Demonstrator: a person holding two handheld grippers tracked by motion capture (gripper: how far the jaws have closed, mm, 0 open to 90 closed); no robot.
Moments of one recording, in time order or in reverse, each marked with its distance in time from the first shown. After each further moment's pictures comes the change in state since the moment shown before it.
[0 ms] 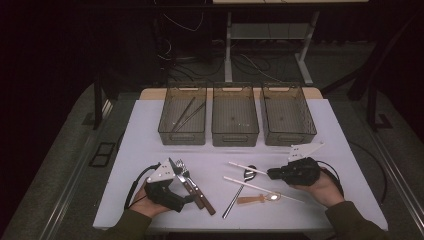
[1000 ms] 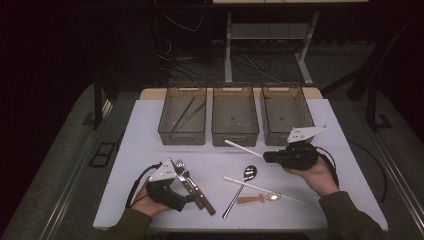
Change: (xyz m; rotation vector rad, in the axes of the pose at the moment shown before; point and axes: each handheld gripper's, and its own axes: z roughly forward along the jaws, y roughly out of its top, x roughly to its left) left arm 0.001 0.001 0.003 0.005 -0.012 0.011; right arm -0.011 0.039 -0.008 -0.097 -0.034 0.093
